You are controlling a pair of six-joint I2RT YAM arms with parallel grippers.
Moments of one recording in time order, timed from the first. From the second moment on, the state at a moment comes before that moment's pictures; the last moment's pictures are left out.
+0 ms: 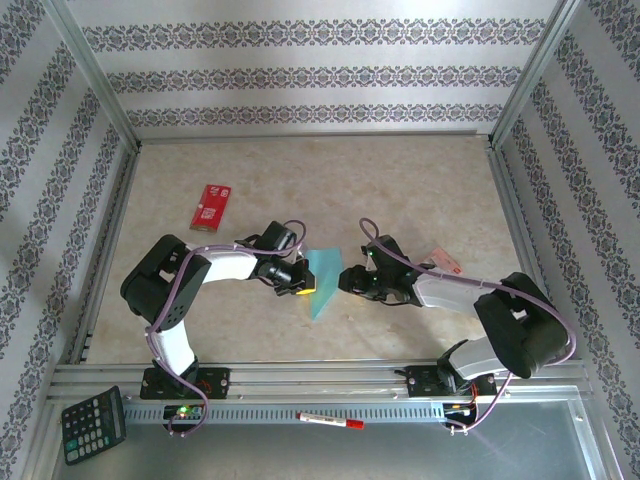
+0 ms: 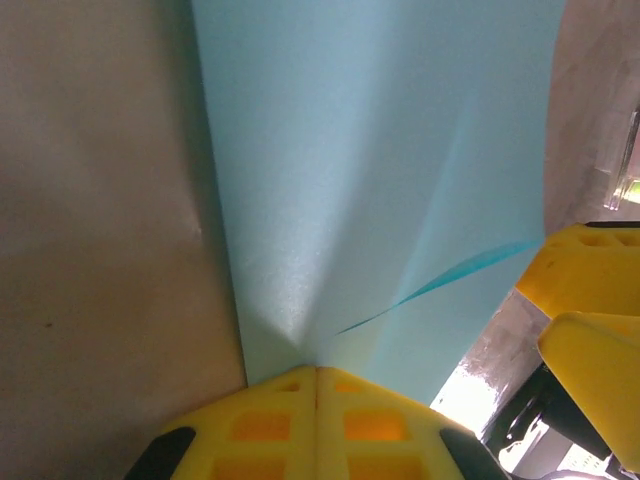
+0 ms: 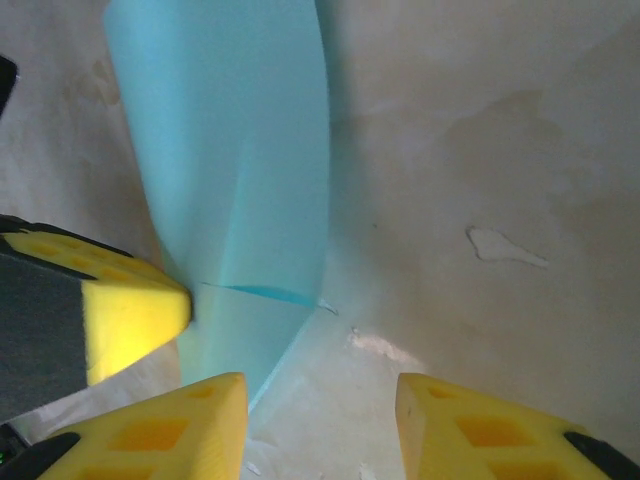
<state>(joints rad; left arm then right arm) -0.57 1.79 0.85 -0.15 0.63 -0.79 0.58 1.43 0.54 -0.04 -0.36 0.84</state>
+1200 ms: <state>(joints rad) -0.61 1.52 0.74 -0.11 0.51 -0.69 0.64 1.41 0.56 0.08 -0.31 1.15</state>
